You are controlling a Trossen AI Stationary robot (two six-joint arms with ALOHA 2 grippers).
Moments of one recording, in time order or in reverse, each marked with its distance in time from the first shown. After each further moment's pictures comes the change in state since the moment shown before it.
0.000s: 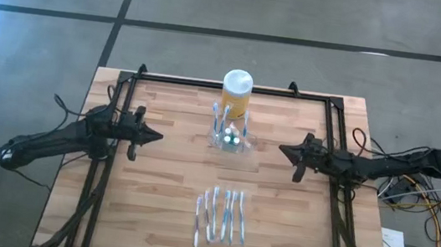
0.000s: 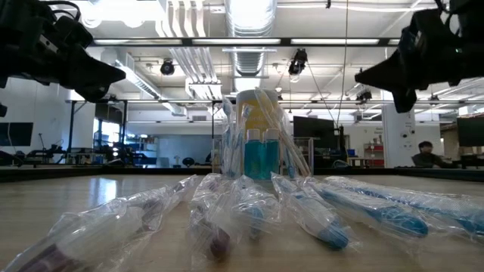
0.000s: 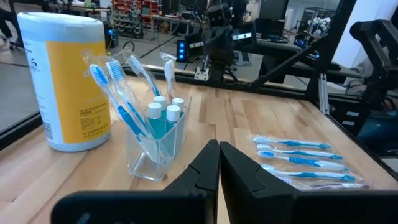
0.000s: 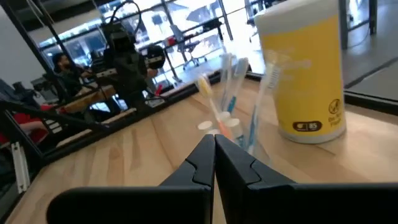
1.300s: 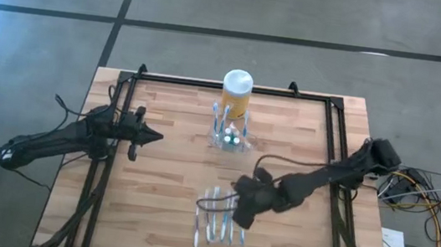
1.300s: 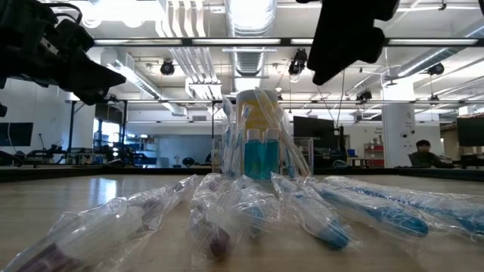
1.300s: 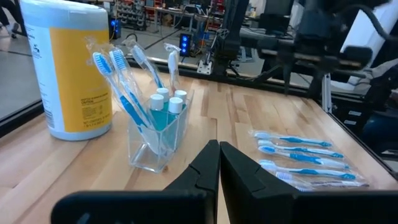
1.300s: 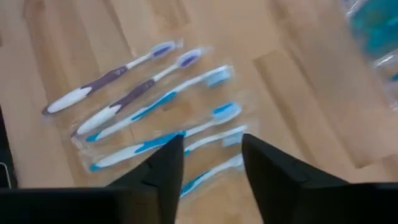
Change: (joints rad) left arm 0.000 0.000 0.000 -0.027 -0.012 -0.021; right arm 0.332 1.158 1.264 -1.156 -0.120 0.434
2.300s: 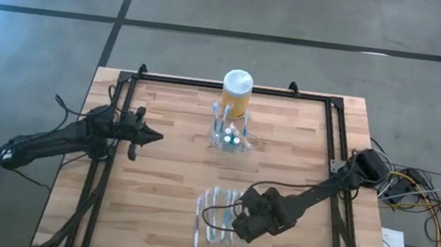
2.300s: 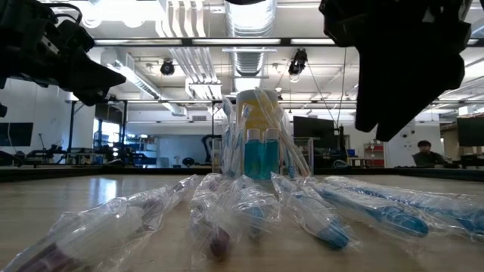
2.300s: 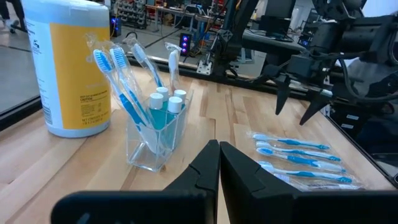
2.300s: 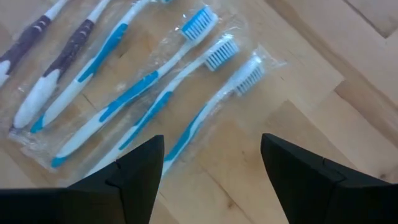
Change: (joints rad) left arm 0.000 0.000 0.000 0.001 0.000 -0.027; right arm 0.119 0.146 -0.002 -0.115 0.033 0.494
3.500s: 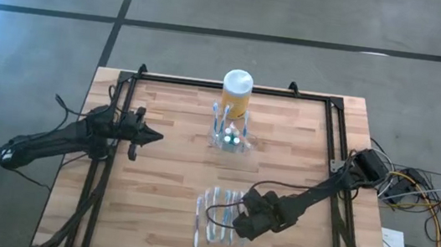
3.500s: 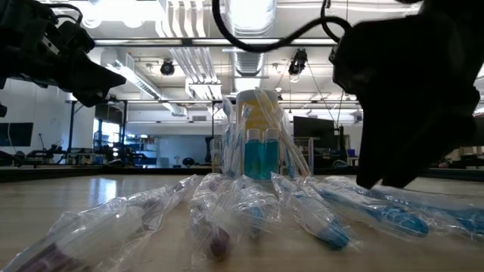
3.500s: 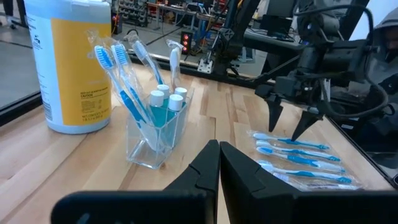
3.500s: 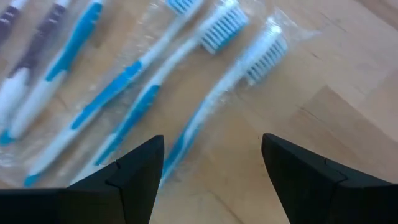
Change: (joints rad) left arm 0.000 0.000 0.000 -0.007 -0.003 -0.011; right arm -0.002 0.005 -0.218 0.325 -0.011 0.055
